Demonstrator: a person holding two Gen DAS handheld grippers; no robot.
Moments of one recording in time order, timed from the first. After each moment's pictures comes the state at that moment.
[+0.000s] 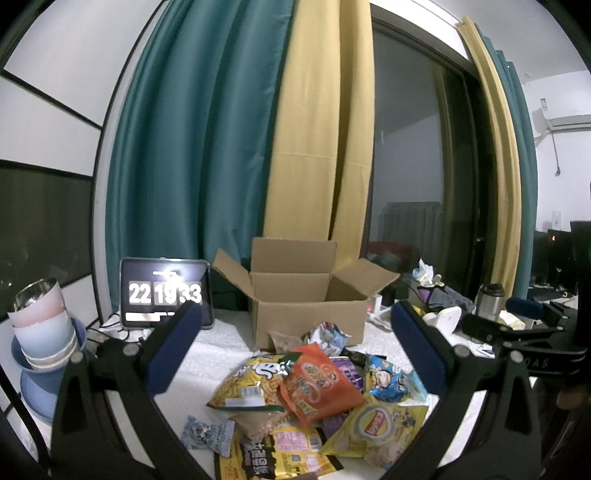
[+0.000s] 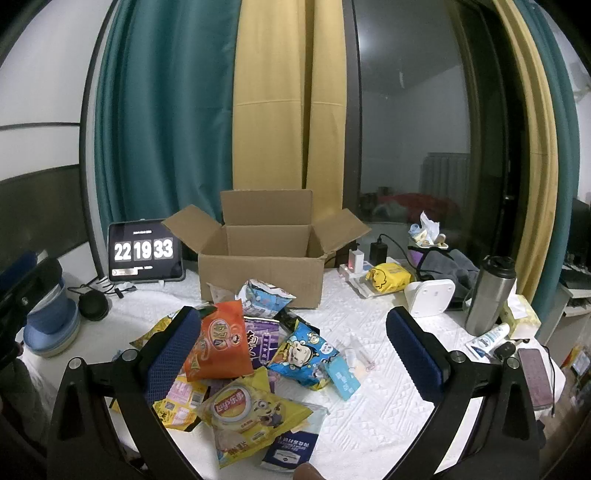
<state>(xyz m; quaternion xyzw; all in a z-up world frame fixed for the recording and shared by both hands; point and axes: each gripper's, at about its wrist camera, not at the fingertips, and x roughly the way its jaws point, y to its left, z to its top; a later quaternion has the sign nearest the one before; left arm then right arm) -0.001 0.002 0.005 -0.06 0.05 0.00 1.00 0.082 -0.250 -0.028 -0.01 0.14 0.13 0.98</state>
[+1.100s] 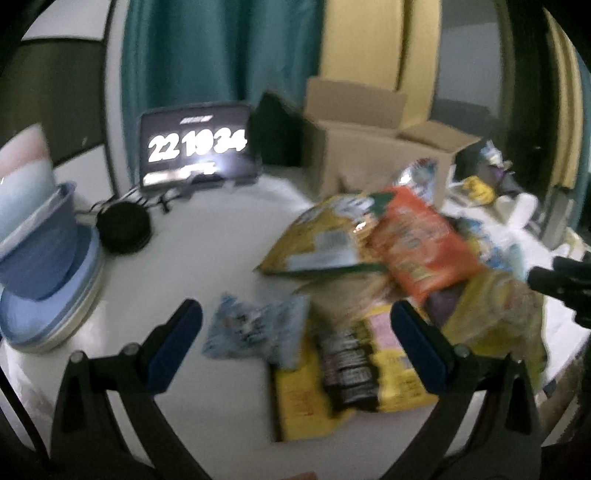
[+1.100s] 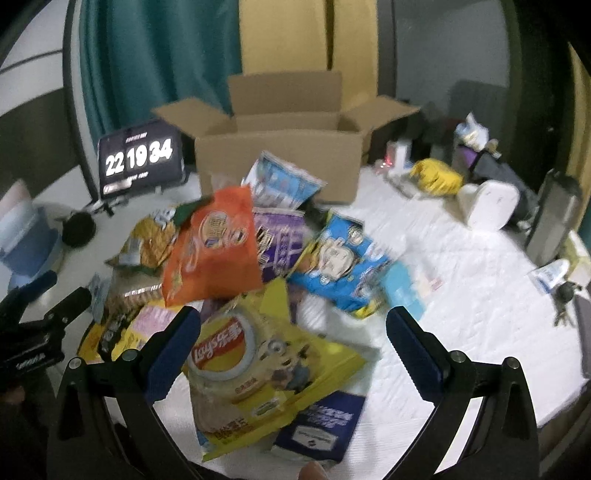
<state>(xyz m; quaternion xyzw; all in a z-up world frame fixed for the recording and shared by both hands) 0.080 0.067 -0.143 -0.02 0.28 0.09 0.96 0.164 -0.207 -0.141 -0.02 0.31 0.18 0.93</state>
